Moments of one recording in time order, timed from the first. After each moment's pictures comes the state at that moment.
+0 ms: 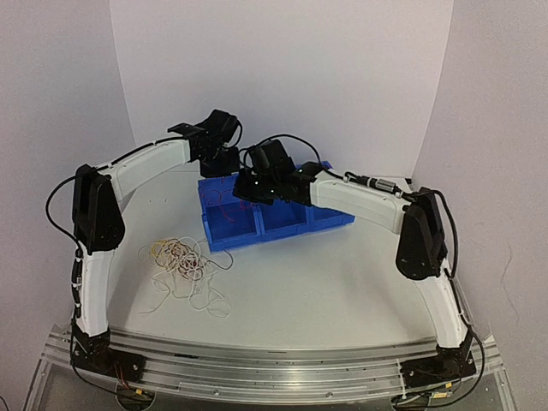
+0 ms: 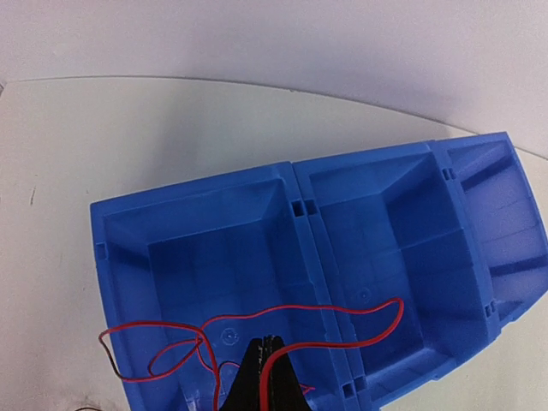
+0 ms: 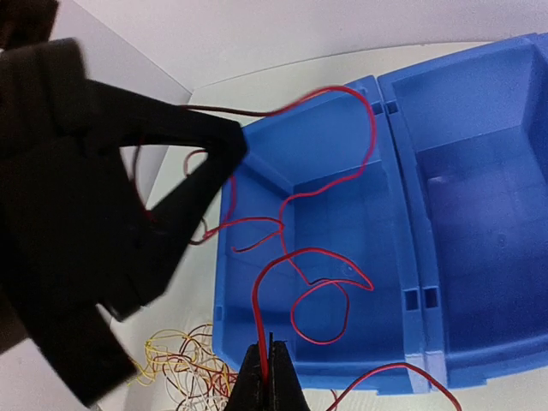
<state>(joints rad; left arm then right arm) -0.61 2.13 2.10 -0.78 -0.30 -0.56 0.89 2.30 2.16 -0.40 0.13 0.76</state>
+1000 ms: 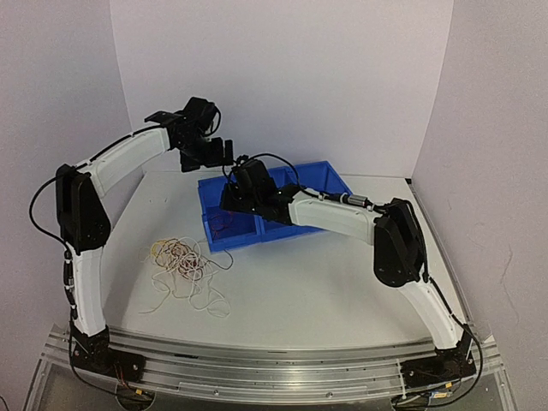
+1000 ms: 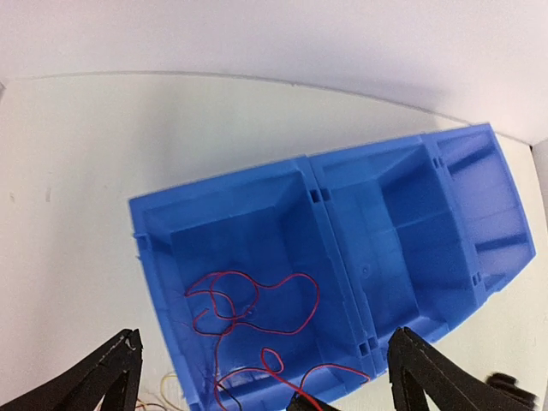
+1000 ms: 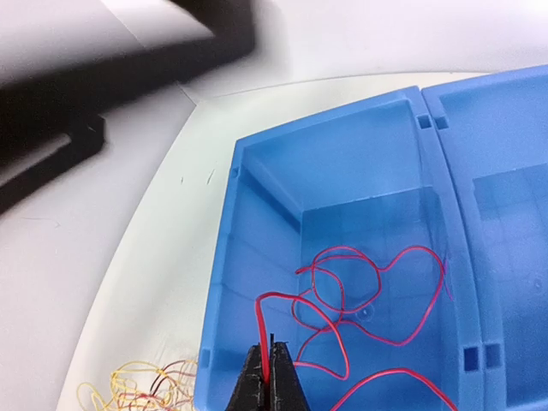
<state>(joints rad) -0.53 2.06 2.10 -0.87 -0.14 -0.50 0.93 2.47 2.23 -0.23 0.22 0.66</state>
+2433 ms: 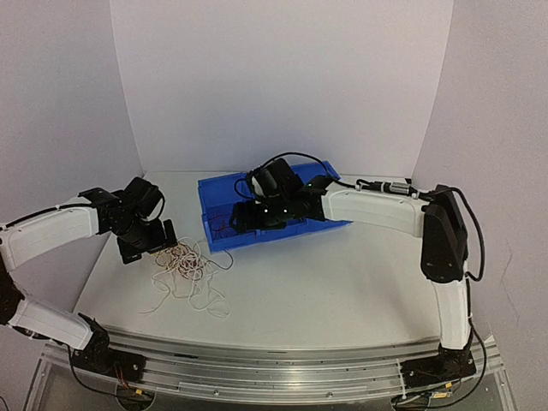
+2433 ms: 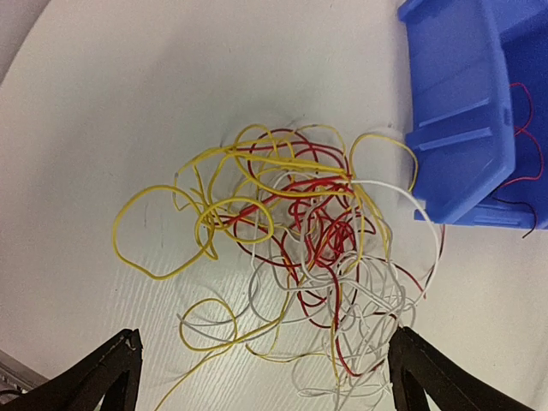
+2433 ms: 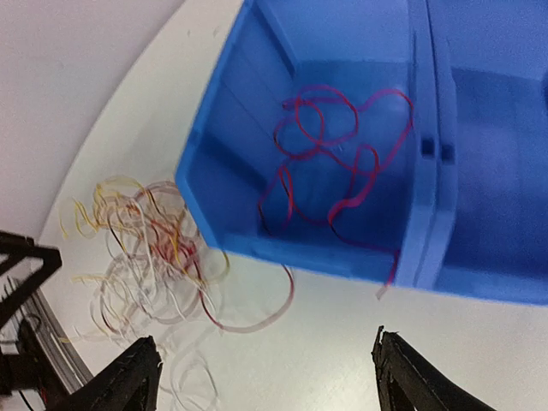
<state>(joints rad) -0.52 1.27 0.97 -0.82 -0.21 -0.86 0.93 2.15 1.87 -0.45 0.01 0.52</state>
